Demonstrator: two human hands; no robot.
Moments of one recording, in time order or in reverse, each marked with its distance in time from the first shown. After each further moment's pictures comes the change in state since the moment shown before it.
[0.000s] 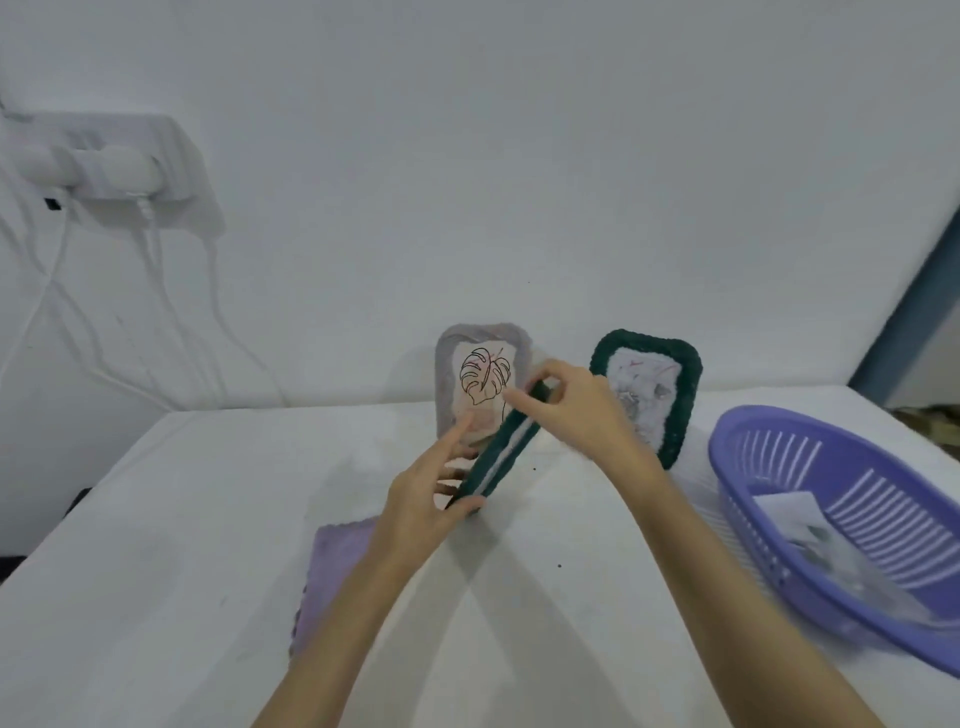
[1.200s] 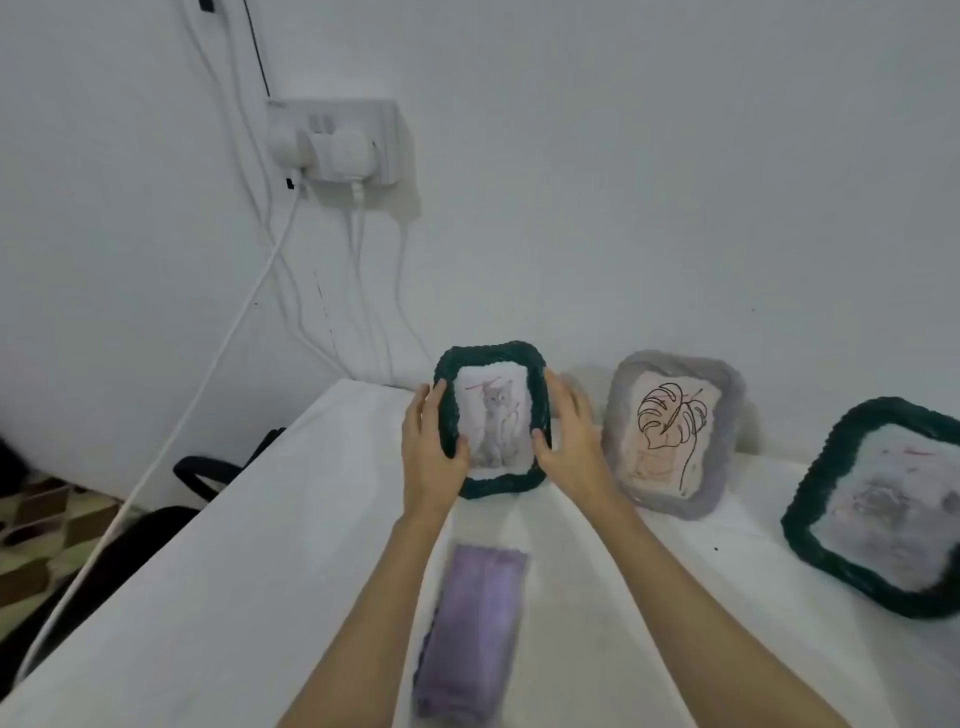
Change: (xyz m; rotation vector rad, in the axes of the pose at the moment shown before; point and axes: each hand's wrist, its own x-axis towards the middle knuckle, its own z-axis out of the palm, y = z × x) left_hand 0.044 -0.118 -0.102 0.275 0.594 -0.226; right_hand 0.086 -0.011 0.204 0.276 -0.095 -0.409
